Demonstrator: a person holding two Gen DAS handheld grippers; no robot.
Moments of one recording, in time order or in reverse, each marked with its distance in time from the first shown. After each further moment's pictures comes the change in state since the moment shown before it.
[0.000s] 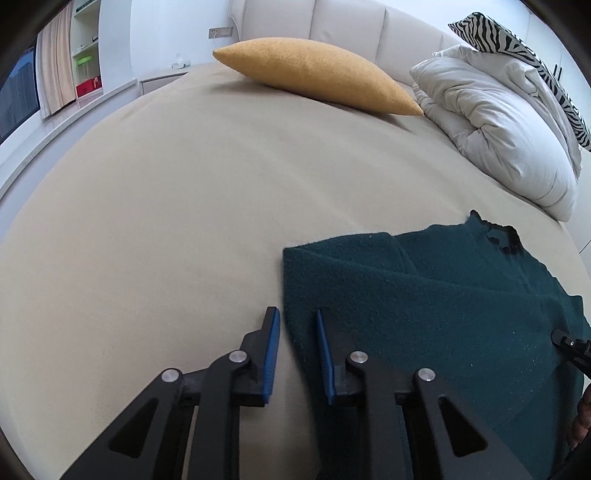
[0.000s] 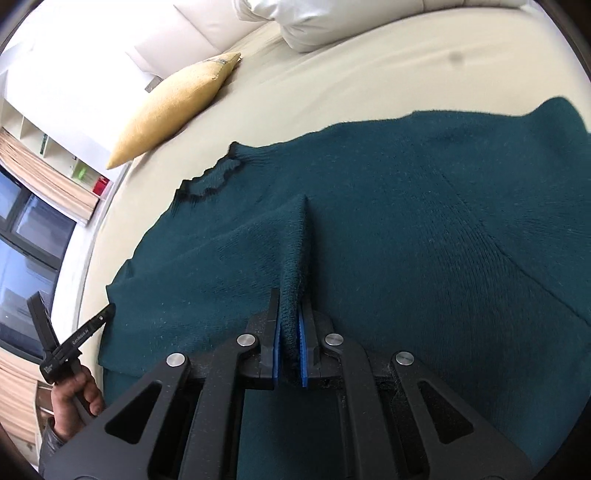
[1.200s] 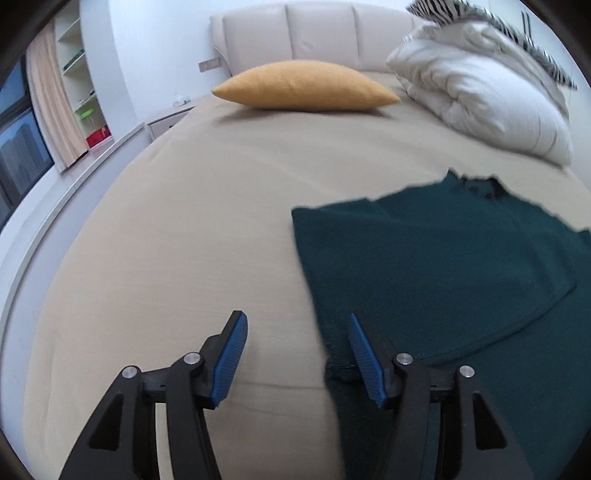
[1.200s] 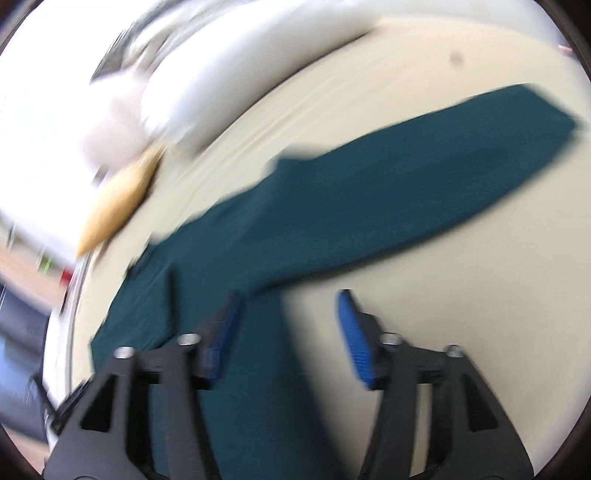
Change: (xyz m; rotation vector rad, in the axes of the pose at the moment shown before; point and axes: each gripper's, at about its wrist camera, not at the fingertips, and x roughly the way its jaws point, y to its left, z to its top) left arm -0.075 -0.022 -0.044 0.156 -0.069 0.139; right arm -0.192 -0.147 -0.075 0.321 -0.318 -0.200
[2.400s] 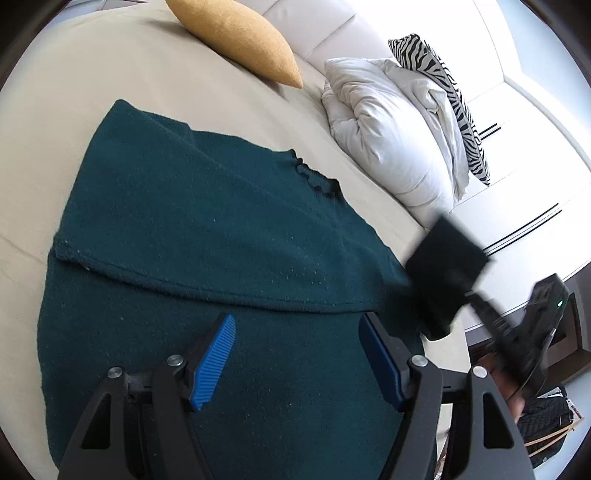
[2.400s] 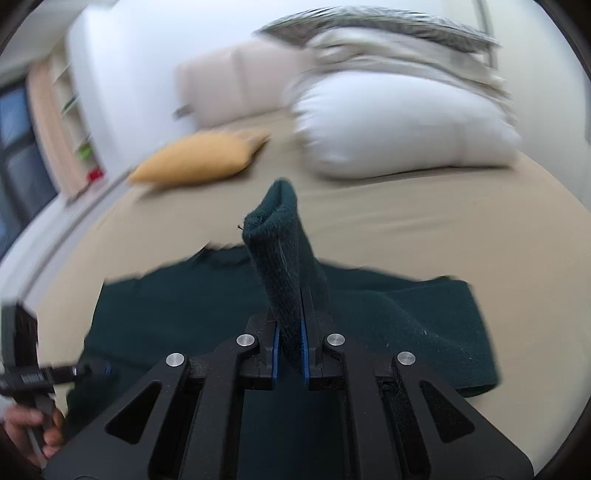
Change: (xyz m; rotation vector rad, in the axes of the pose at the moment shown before) left arm 0.000 -0.054 -0.029 -0.382 0.146 -0.711; right arm 0.013 0.188 -0.014 -0.667 -0.036 0.123
